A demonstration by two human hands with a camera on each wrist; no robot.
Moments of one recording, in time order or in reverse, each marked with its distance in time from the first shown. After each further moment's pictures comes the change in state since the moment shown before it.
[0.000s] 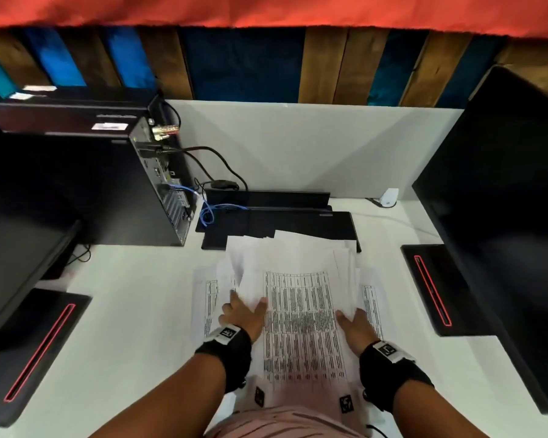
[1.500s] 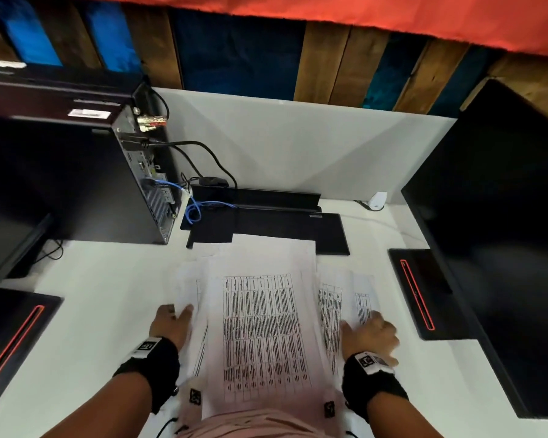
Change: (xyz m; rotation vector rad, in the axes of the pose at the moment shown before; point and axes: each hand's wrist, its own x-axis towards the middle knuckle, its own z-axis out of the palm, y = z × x) left_hand 0.027 -0.061 -0.068 -0.303 0.127 -0.090; right_hand -0.012 -0.005 -0.007 -0.448 0.485 0.205
